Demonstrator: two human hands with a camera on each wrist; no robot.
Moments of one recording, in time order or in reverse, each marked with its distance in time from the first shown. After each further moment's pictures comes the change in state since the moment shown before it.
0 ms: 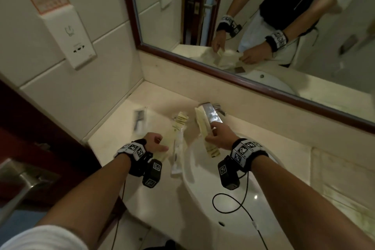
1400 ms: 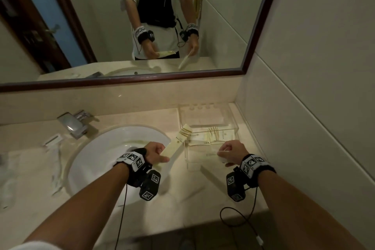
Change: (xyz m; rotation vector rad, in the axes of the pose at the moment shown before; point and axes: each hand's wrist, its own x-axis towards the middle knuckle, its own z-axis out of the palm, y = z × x) left_hand -0.104 0.248 0.332 0.347 -0.317 0.488; right_hand -0.386 0.348 -0.089 0.477 0.542 0.558
